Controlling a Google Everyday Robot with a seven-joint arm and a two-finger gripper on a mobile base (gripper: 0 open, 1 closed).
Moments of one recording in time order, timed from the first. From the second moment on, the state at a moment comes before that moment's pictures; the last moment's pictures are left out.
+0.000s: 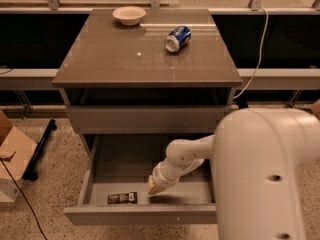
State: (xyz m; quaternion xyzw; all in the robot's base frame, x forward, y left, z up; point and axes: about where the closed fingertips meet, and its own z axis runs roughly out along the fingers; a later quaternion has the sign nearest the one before) arm 0.525 0.018 0.396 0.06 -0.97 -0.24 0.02
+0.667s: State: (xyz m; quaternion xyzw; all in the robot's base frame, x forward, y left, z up) arm 0.482 0.008 0.498 0.14 -0.94 -0.27 -0.14
